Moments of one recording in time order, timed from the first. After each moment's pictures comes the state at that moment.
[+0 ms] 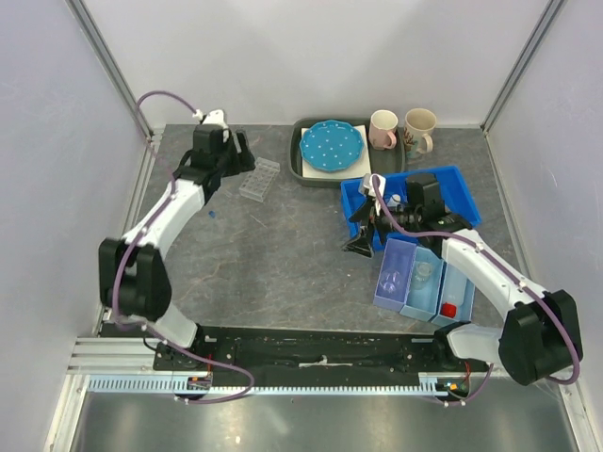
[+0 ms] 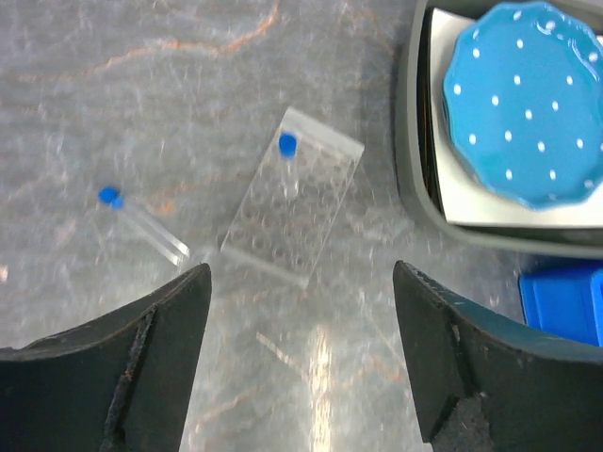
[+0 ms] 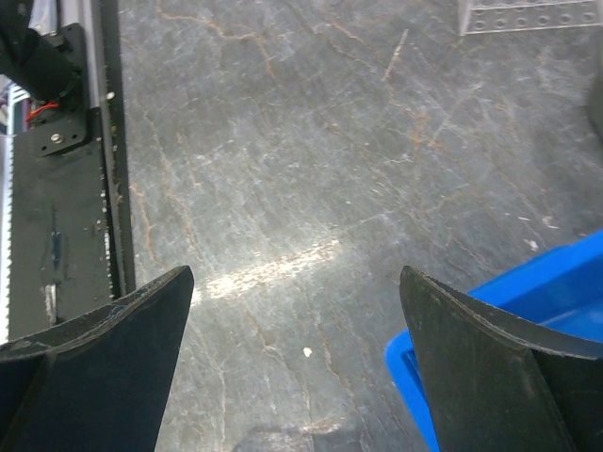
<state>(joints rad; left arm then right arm) -0.22 1.67 1.36 -0.23 -0.08 -0.31 0.35 1.25 0.85 -0.20 -0.94 -0.30</state>
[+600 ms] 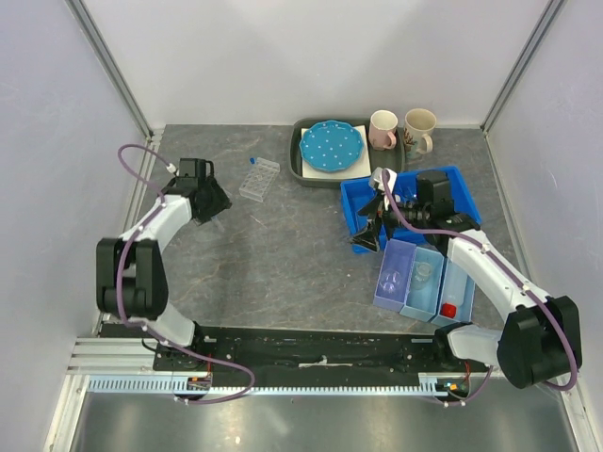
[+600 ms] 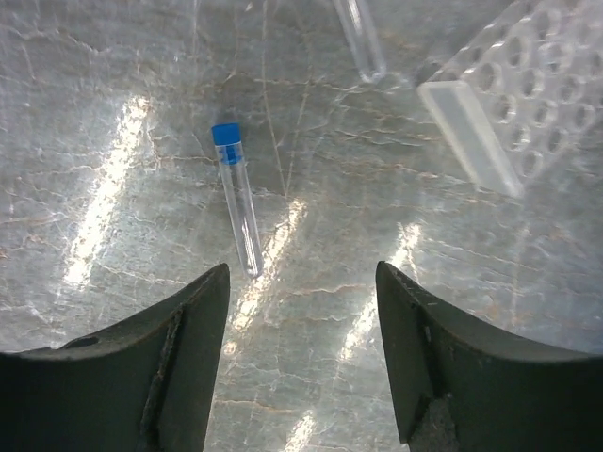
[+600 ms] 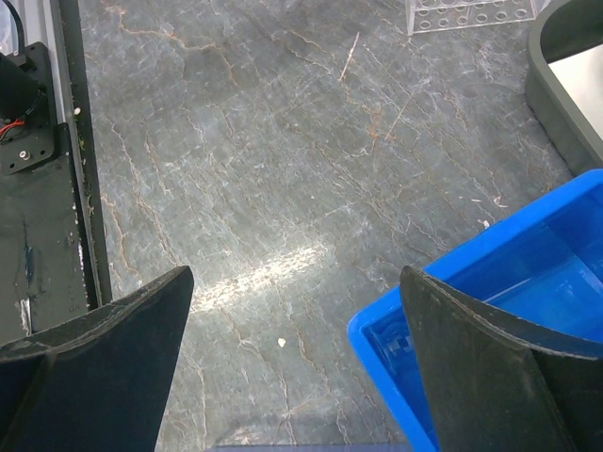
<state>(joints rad) -0.05 1.53 1.02 -0.37 -0.08 -0.58 0.28 1.23 0.85 -0.20 -0.91 -0.30</state>
